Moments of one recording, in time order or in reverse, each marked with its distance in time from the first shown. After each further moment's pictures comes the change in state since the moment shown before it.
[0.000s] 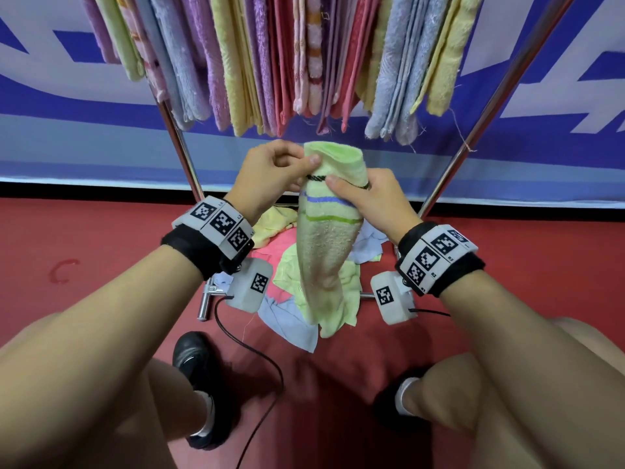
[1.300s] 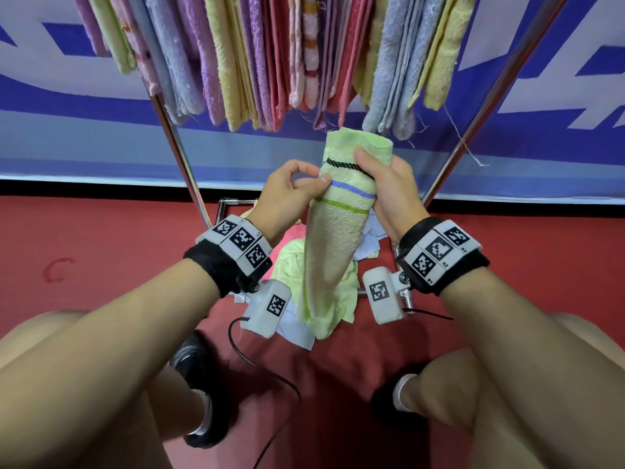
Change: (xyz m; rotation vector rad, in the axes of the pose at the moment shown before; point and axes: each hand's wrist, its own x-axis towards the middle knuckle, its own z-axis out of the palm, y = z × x) left_hand -0.015 -0.024 0.032 -0.225 -0.041 -0.168; right_hand -0.002 -0.011 -0.001 0.605 0.182 0.136
